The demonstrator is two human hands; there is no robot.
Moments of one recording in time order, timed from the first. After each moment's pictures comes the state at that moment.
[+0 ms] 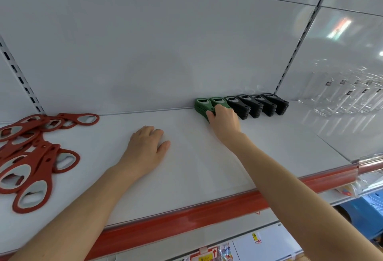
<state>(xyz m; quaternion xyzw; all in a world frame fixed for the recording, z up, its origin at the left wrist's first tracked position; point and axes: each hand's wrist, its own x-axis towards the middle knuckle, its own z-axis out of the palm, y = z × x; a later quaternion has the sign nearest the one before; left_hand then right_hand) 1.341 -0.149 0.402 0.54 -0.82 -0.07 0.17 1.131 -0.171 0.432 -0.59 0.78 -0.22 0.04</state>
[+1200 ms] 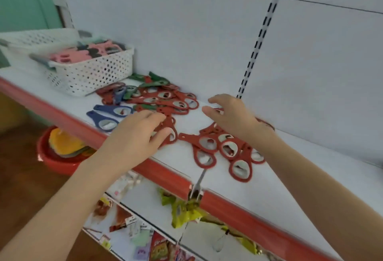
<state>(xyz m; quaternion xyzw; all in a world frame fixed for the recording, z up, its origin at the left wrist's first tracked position) 1.655 0.005 0.458 0.73 -0.63 0.05 0.26 1.495 -0.154 0.479 -0.91 0.34 -0.21 0.11</state>
